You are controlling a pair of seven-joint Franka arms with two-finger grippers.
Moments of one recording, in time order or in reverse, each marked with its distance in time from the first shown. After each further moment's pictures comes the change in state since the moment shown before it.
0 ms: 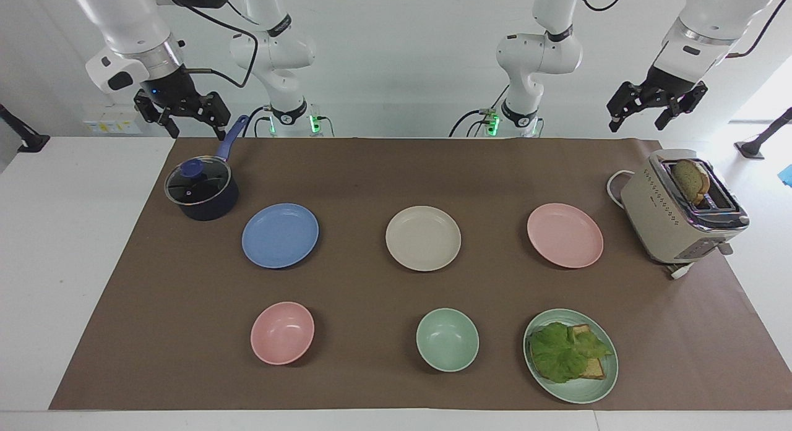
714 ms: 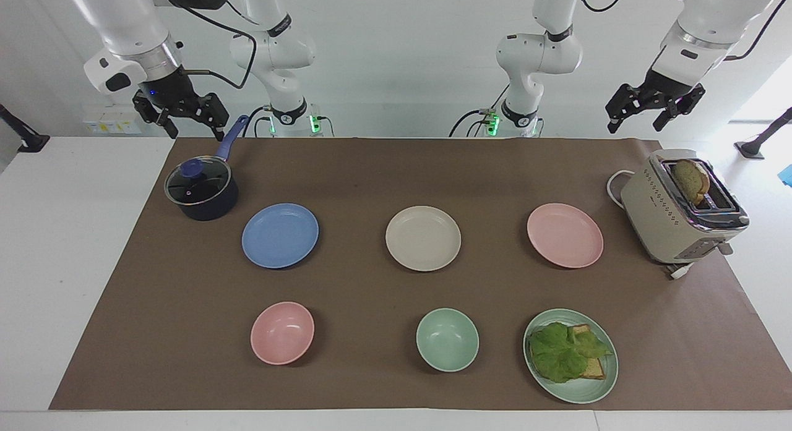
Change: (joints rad) left arm 0.010 0.001 0.011 -0.201 0.000 0.168 -0.005; right arm -0.003 0.000 -0.003 -0.001 0.000 -0.002 0.000
